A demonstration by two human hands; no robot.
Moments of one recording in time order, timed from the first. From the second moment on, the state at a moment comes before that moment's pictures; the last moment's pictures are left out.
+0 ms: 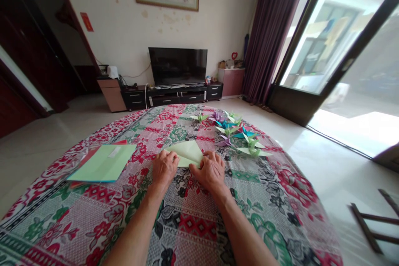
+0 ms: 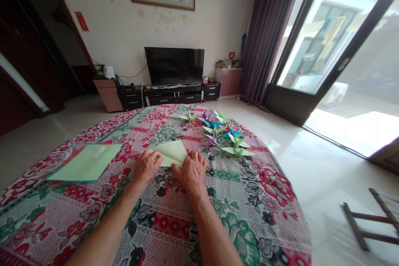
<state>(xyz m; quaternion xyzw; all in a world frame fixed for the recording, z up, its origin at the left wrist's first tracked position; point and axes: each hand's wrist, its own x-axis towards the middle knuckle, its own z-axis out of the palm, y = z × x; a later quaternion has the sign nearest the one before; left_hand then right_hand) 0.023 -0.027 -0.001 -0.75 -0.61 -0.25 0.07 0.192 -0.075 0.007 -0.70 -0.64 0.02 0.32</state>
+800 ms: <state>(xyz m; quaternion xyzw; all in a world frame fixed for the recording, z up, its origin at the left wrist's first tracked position) 0.030 -0.036 -0.001 -0.74 -0.60 -0.28 0.07 0.189 -0.072 0.004 -0.66 -0.68 0.01 0.32</state>
